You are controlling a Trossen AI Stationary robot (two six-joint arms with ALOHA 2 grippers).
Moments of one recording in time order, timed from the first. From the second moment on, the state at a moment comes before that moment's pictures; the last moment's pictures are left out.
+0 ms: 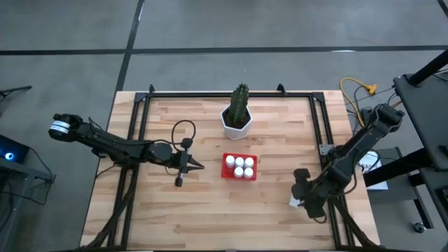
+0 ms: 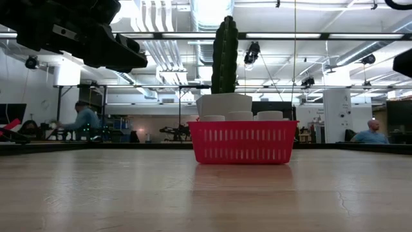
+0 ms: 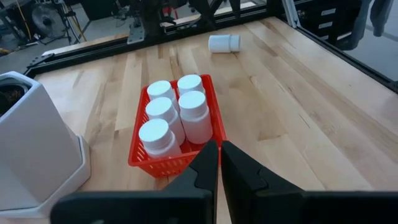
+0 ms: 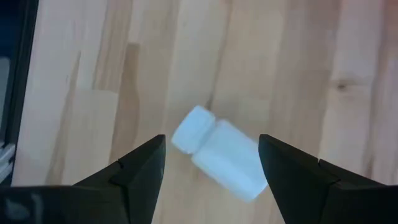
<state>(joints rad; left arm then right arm) -0.19 1.08 0.41 0.35 -0.06 0.14 0.82 1.19 0.68 -0.68 0.09 0.69</state>
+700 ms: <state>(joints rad) -0.19 1.08 0.41 0.35 -0.06 0.14 0.82 1.38 0.75 -0.75 0.08 0.40</state>
